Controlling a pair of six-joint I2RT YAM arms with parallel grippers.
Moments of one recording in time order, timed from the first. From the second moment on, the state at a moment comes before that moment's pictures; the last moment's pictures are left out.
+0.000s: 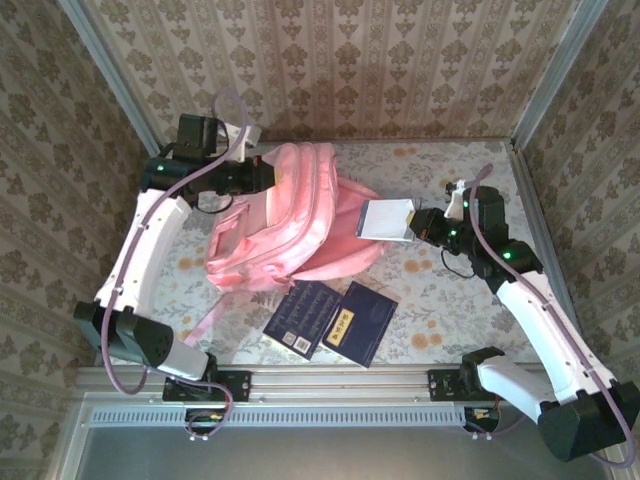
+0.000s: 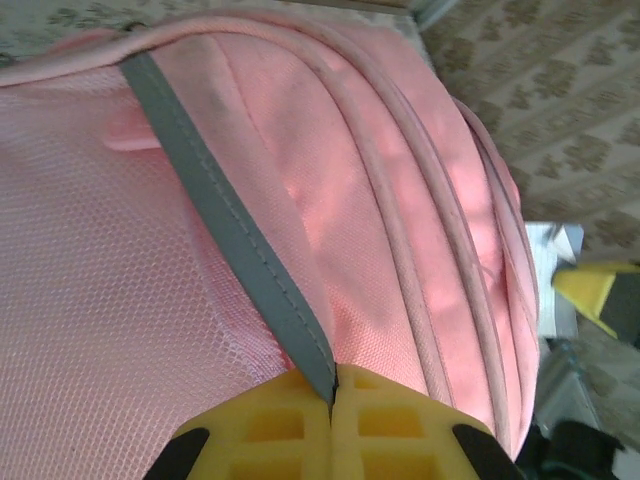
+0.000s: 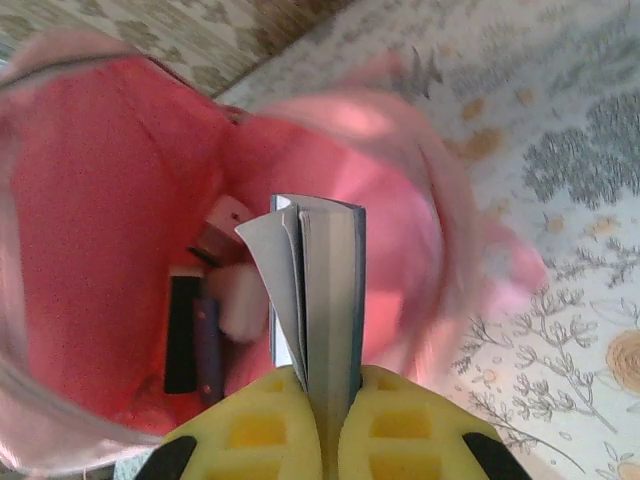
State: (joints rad) left arm -0.30 1.45 1.67 -0.96 0.63 -0.27; right arm 0.22 0.97 0.97 -0.54 -0.32 0.66
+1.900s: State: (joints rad) left arm -0.20 1.45 1.35 -0.39 0.95 -0.52; right arm 0.73 2.03 1.45 0.12 -0.45 1.29
